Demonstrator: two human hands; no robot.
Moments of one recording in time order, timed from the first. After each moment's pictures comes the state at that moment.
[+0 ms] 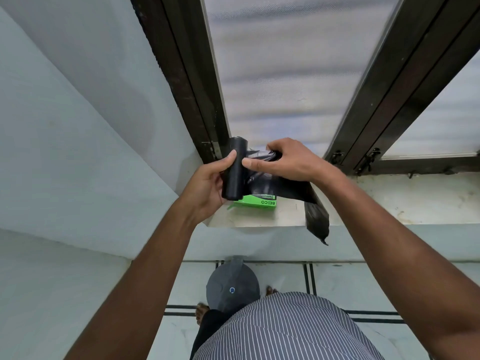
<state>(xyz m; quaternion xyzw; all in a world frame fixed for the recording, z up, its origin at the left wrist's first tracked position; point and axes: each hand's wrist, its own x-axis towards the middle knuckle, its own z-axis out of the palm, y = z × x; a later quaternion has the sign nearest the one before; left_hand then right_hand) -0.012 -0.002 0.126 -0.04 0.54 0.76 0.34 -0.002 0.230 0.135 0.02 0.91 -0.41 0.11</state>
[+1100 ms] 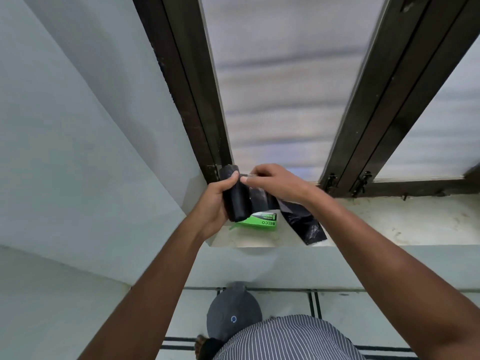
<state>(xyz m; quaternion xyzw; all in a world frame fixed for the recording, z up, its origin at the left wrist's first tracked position) -0.003 0.011 0.137 -0.06 0.55 0.76 0.33 -0.004 0.208 0.131 -0.01 0.84 -0.52 0.12</state>
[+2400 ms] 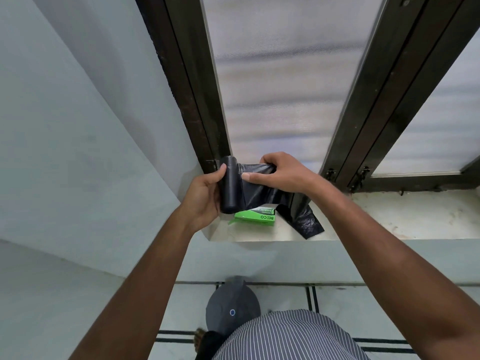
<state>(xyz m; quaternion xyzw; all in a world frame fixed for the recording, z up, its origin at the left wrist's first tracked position) -0.007 -0.009 0.143 -0.06 0.54 0.78 0.33 -0.004 0.229 0.133 -0.02 0.90 -0.44 0.06</state>
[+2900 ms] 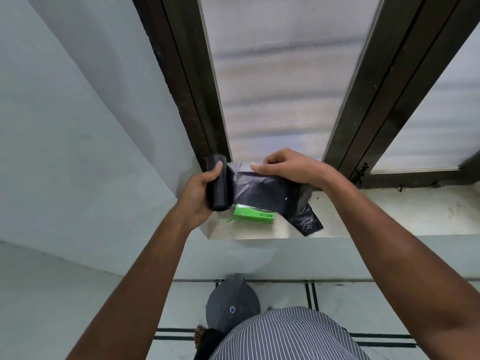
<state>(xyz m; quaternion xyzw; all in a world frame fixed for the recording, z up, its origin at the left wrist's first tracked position) -0.010 -0.014 0.139 -0.08 0.55 0.77 0.30 -0.005 0.251 0.146 -0.01 0.87 -0.47 0.17</state>
